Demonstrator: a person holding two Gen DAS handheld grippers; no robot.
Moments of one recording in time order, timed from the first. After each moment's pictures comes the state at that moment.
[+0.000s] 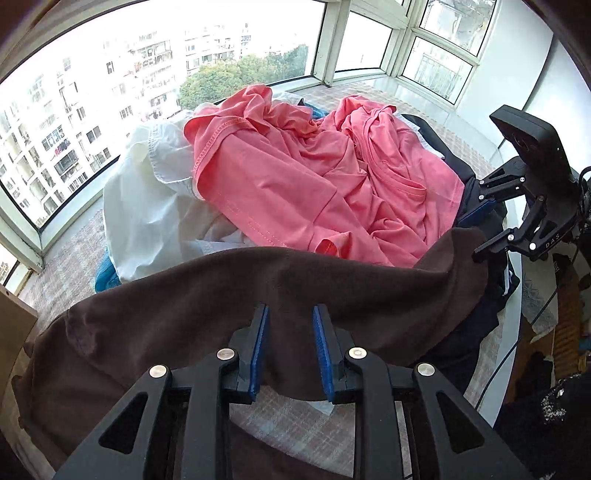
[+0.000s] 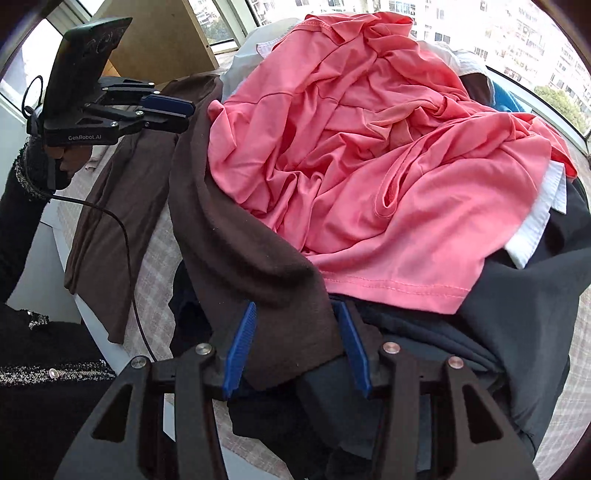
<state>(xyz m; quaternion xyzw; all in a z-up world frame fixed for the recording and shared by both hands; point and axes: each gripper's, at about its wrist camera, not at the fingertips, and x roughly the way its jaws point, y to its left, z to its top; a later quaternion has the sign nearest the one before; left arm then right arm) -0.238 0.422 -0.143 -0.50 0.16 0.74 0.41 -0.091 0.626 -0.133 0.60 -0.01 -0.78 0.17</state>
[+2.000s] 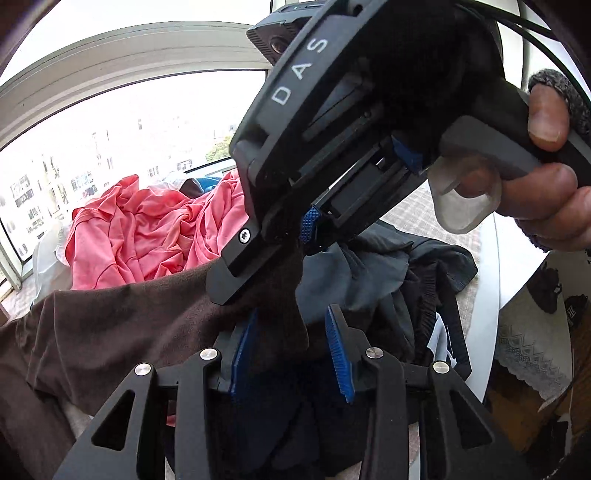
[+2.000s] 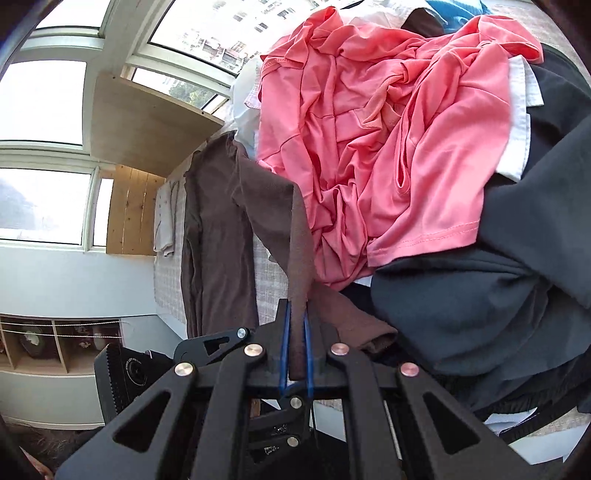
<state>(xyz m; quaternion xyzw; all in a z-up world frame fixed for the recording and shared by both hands) -0.056 0.563 -0.123 -0.34 0.10 0.84 0.40 -0.091 0.669 -0.092 0.62 -0.31 -0.70 0.18</state>
